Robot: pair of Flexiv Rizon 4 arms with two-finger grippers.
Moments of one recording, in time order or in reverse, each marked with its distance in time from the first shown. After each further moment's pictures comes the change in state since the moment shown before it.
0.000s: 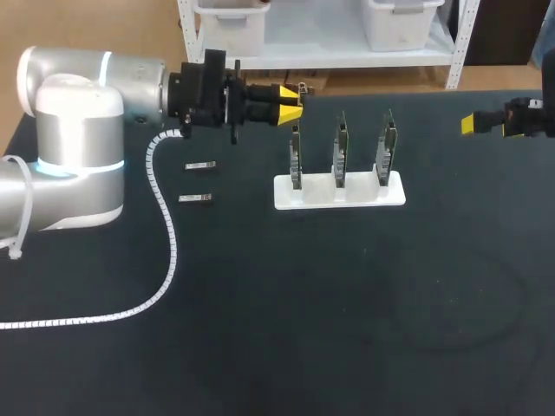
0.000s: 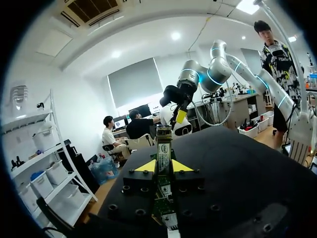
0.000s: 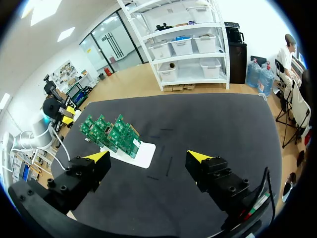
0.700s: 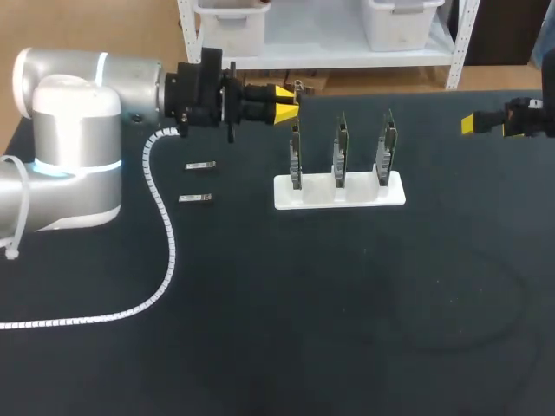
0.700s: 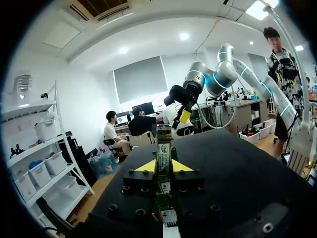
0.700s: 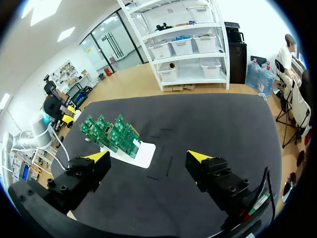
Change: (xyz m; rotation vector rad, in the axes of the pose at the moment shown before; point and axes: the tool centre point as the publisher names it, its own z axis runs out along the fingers) left arm 0.001 0.004 -0.009 -0.026 0.011 -0.086; right arm 0.000 0.000 0.000 0.000 0.000 0.000
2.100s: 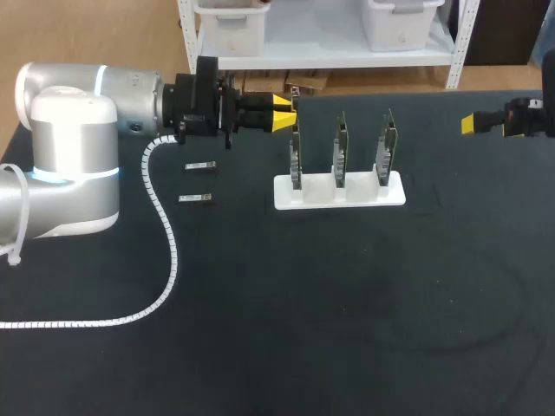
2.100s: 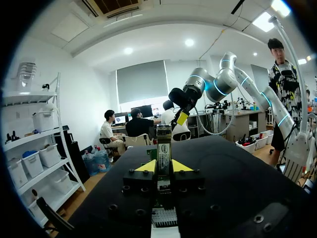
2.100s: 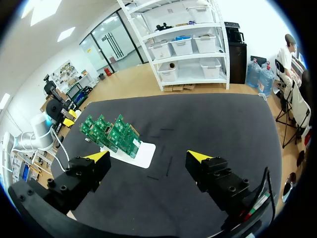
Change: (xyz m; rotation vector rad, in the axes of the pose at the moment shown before) left arm 0.010 -0.011 0.001 0.024 -0.046 -0.078; right arm 0.000 0.000 0.000 0.000 0.000 0.000
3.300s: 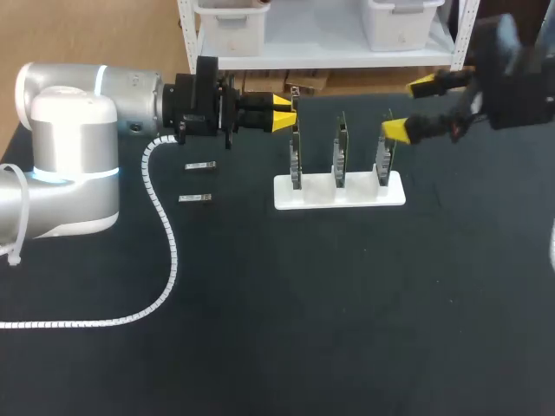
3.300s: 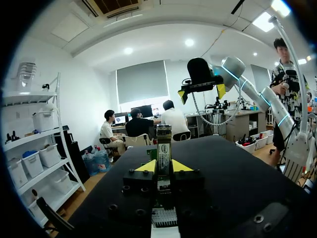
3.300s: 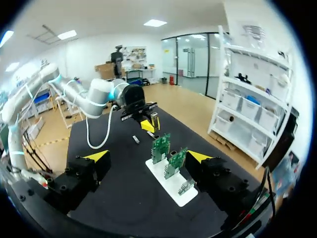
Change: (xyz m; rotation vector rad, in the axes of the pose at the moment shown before) left arm 0.000 0.000 0.000 0.000 0.000 0.000; right arm -0.012 0.176 -0.008 -0.342 -0.117 -0.725
